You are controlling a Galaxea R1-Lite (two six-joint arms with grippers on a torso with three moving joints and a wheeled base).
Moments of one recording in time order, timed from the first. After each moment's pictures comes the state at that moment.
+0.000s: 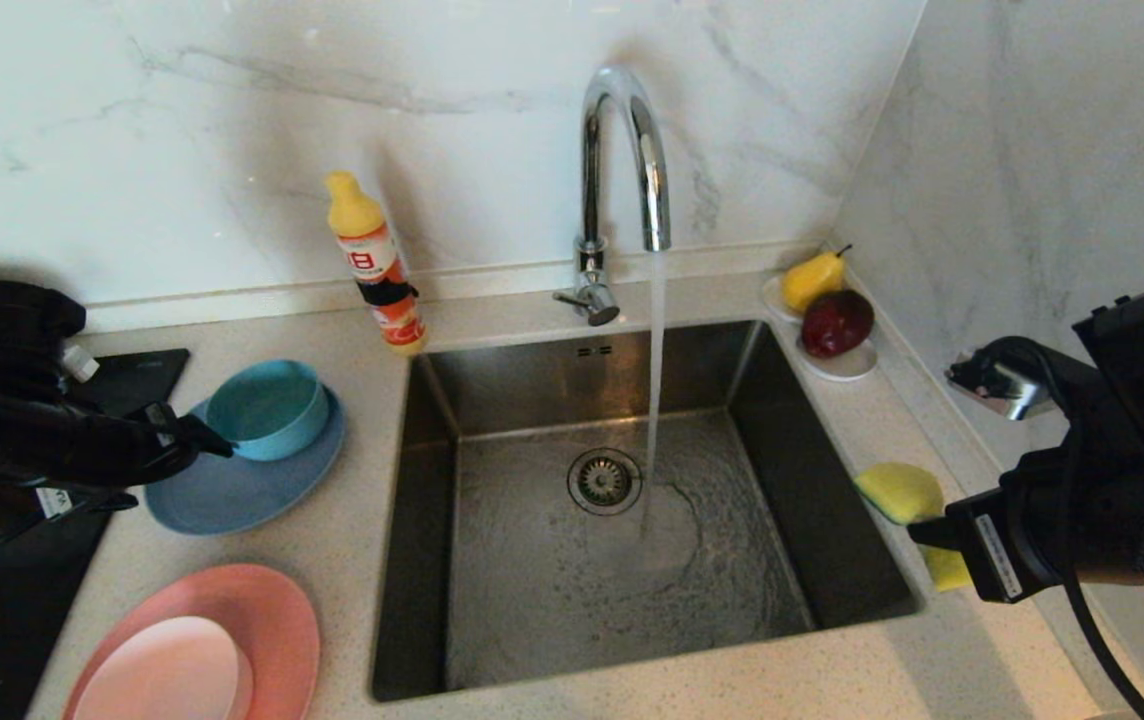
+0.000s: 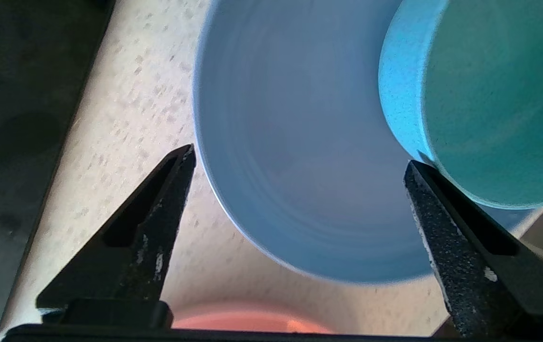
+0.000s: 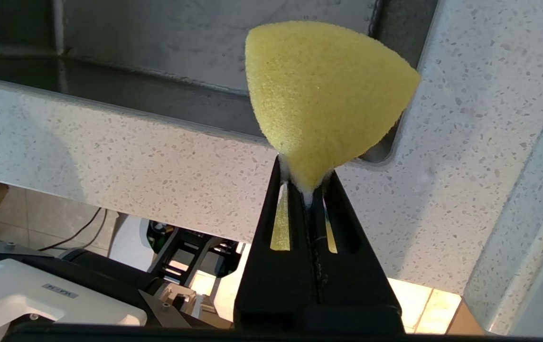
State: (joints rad) left arm 0.27 1.78 -1.18 0.23 -0.08 -0.41; right arm 0.46 1.40 -1.06 0.42 -0.10 0.15
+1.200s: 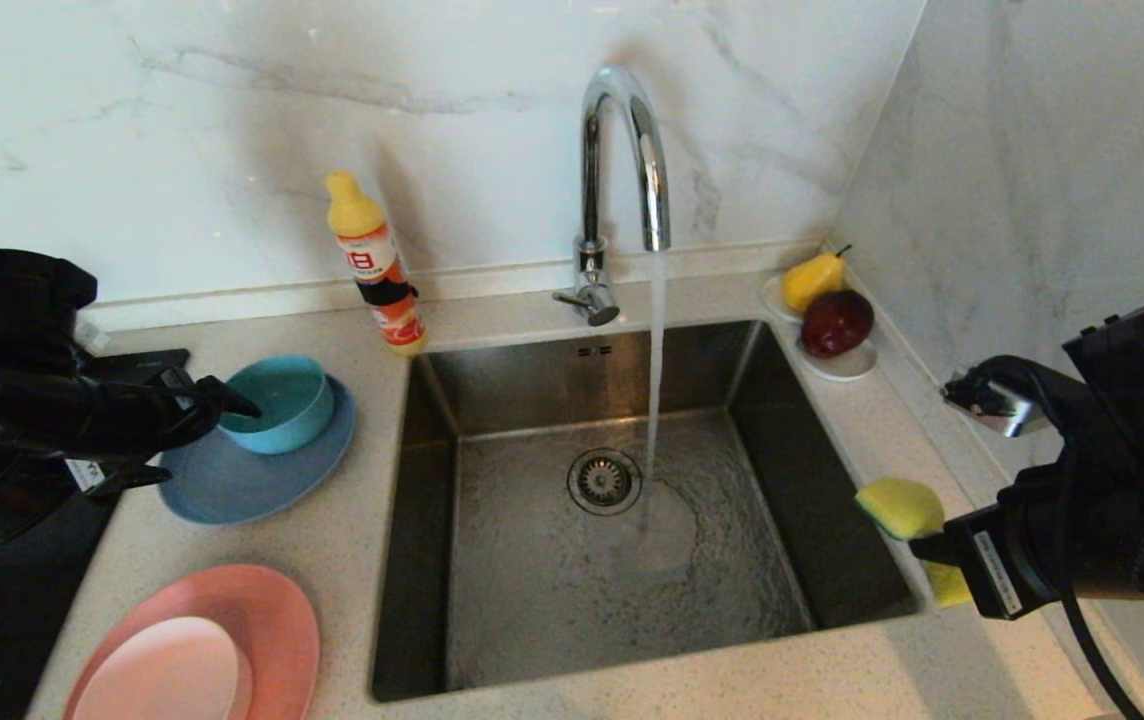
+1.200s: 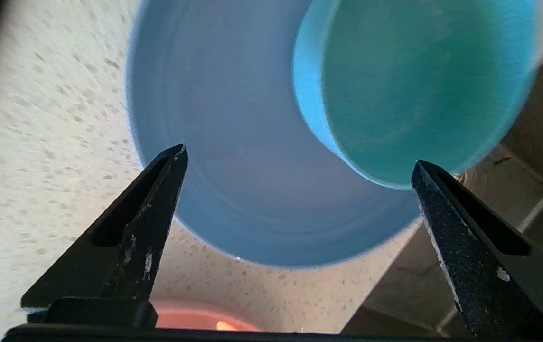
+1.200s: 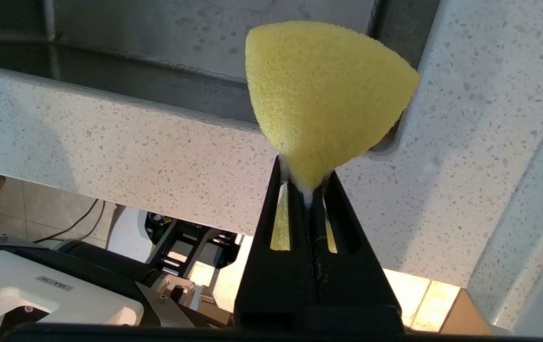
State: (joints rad) left arm 0.22 1.77 -1.23 0.22 -0.15 -0.55; right arm 0.46 1.40 -1.03 0.41 -0.10 0.15
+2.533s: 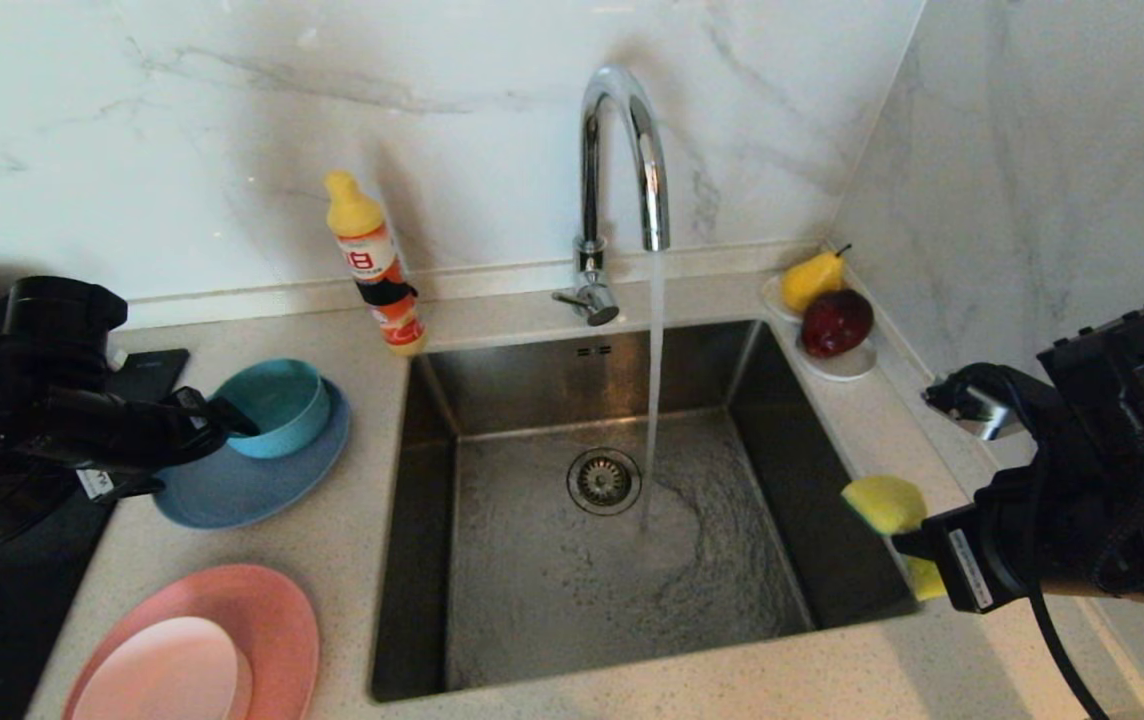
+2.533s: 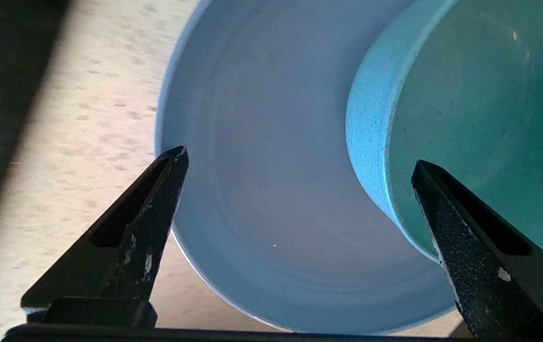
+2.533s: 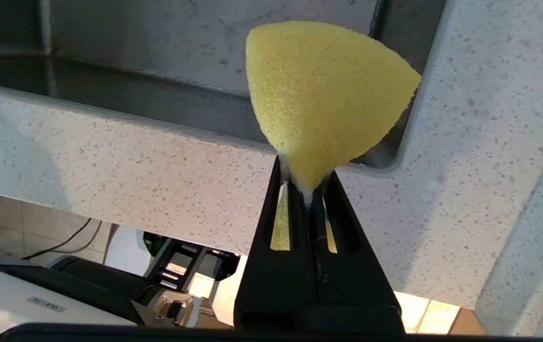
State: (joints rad) left arm 0.24 1.85 -1.23 0.17 -0.04 -0.47; right arm 0.46 1.43 -0.98 0.32 -0.10 0.15
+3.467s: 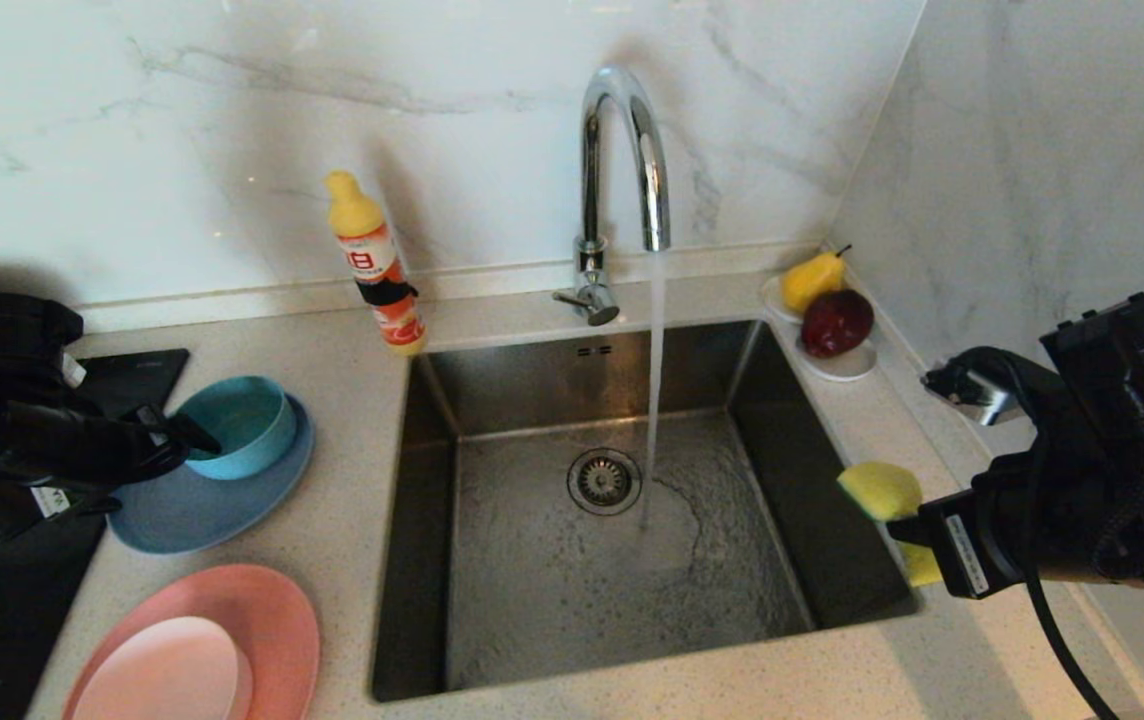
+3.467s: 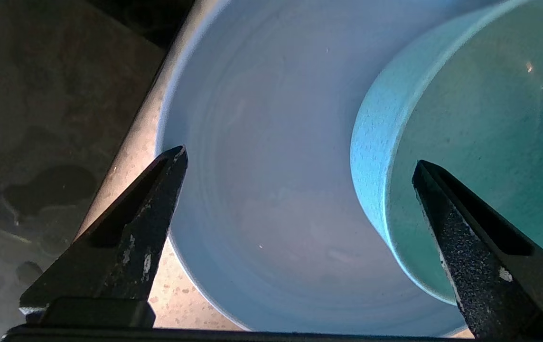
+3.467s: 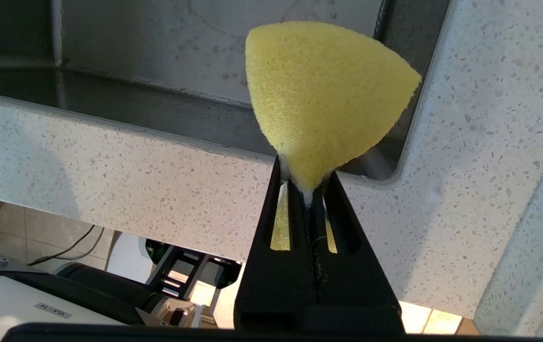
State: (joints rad) left arm 0.32 1.85 -1.20 0.17 -0.05 -0.43; right arm 0.46 1.43 -1.01 0.32 -0.10 0.15
